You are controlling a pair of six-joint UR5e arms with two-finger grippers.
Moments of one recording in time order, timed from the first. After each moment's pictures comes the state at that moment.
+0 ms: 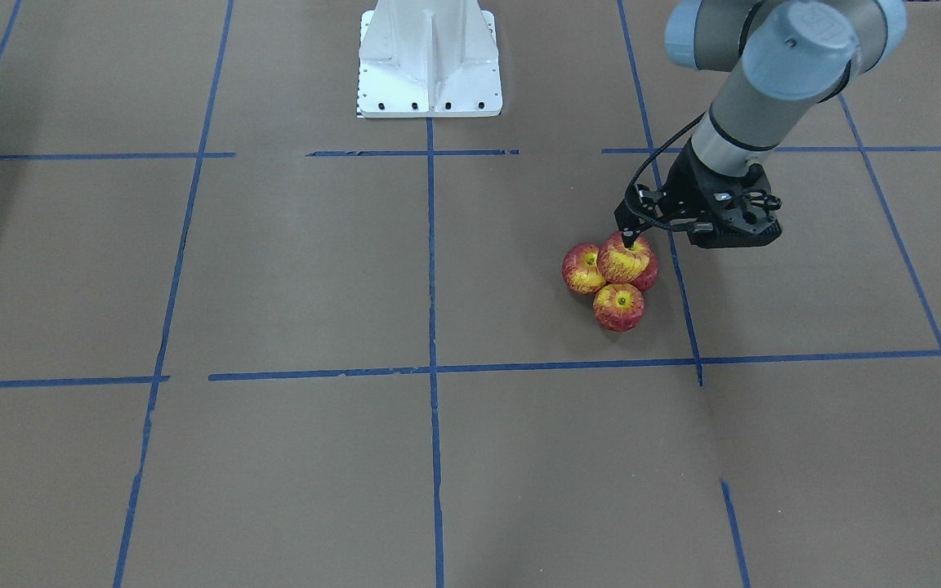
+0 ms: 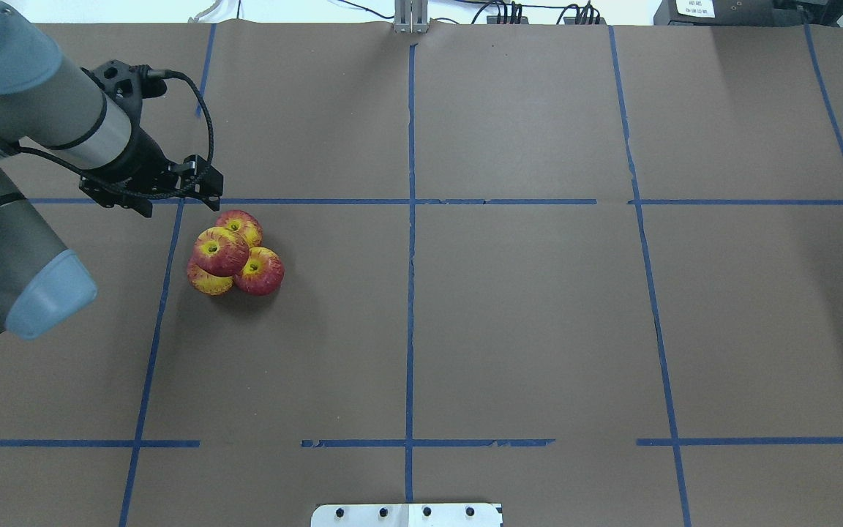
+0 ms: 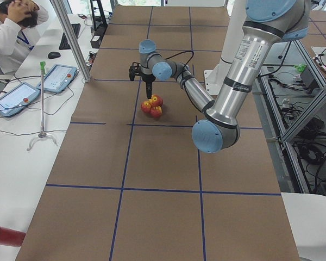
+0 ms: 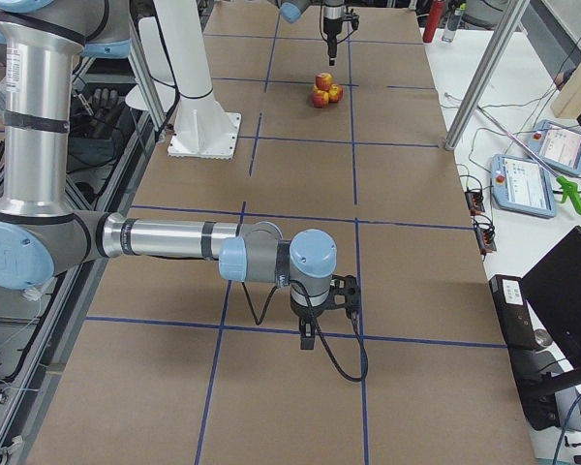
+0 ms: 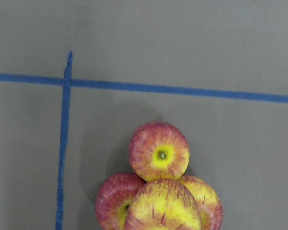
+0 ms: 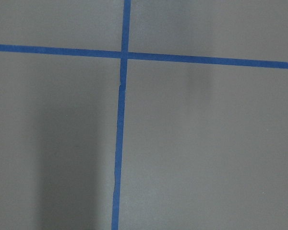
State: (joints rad) left arm -0.88 -1.96 -1.93 -1.54 -2.14 -1.00; right arm 1.59 -1.71 1.71 -1.58 2.29 -0.06
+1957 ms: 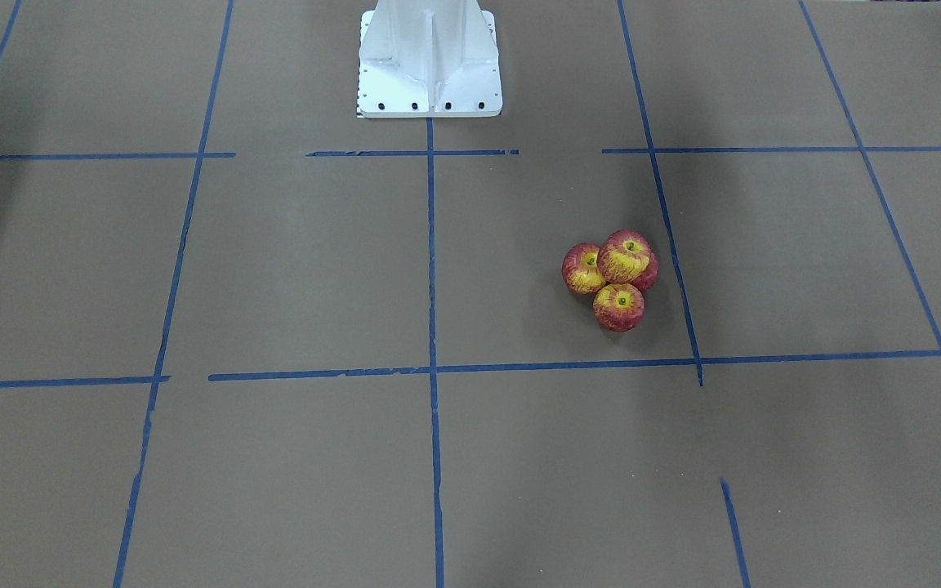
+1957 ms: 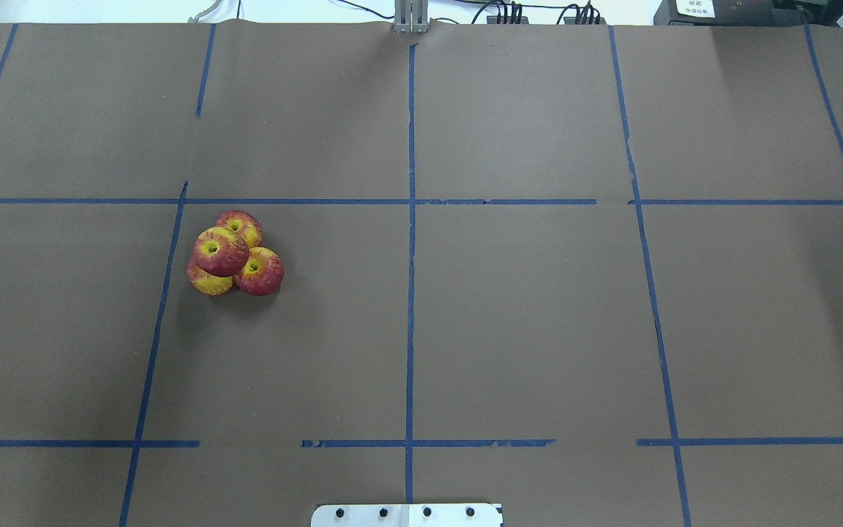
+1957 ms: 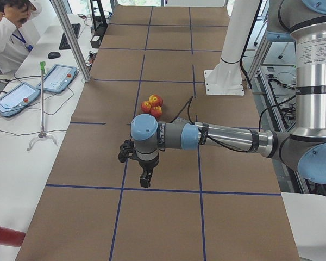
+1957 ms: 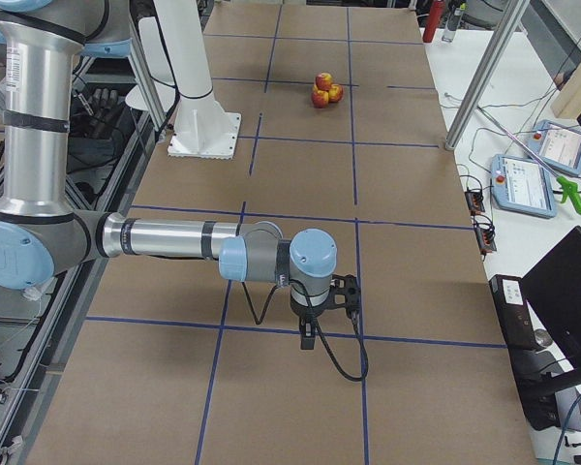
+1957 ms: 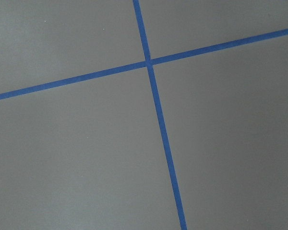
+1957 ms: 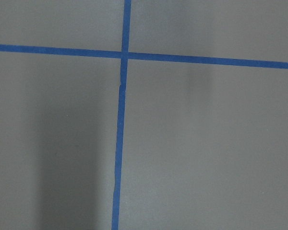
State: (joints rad) left arm -1.55 -1.47 -1.80 -1.46 -2.29 0.17; right arm 1.59 -1.71 1.71 -1.58 2.30 -0.06
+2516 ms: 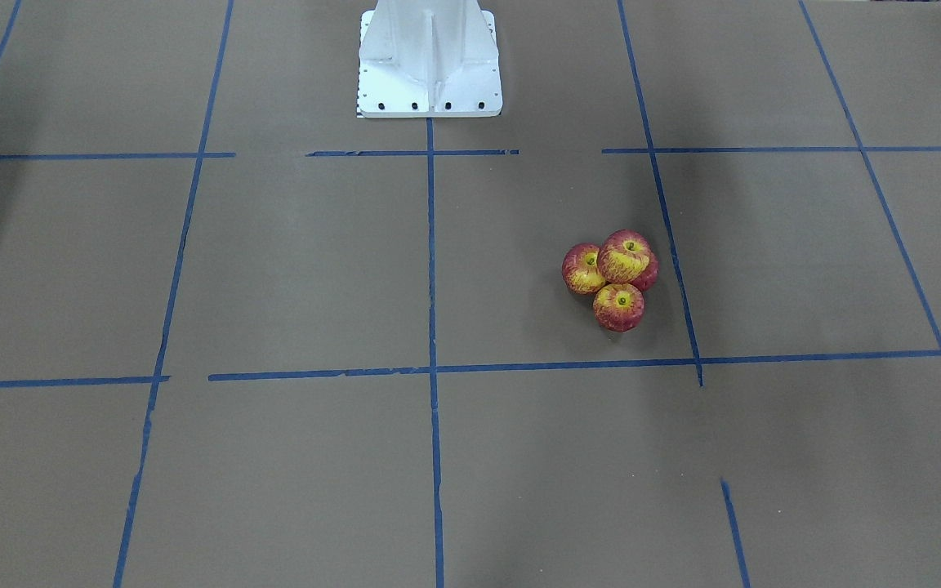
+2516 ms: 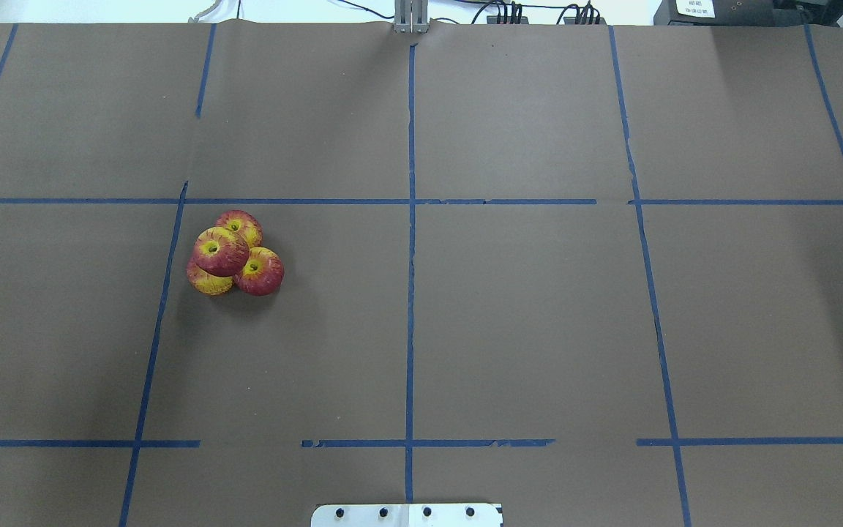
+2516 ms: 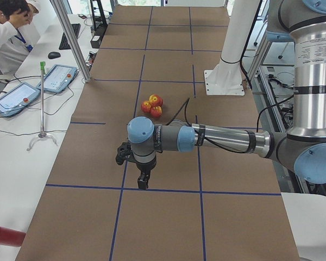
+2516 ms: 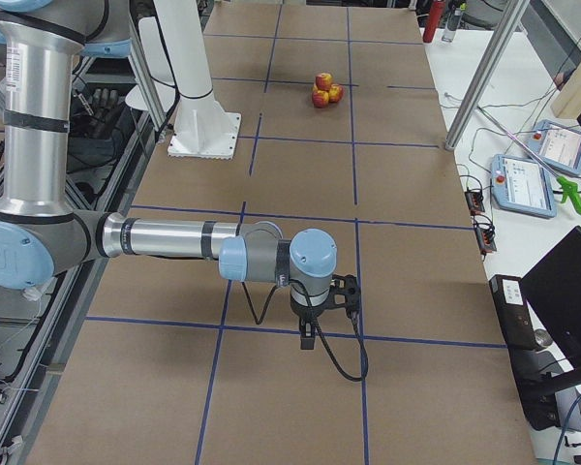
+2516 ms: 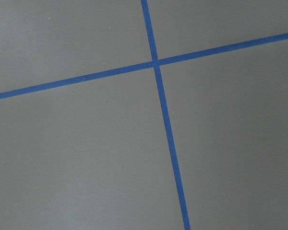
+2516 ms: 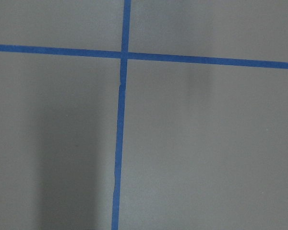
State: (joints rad) left arm -1.55 -1.49 -1.77 -1.47 -2.30 0.17; right arm 1.59 -1.71 1.71 -1.58 2.29 -0.06
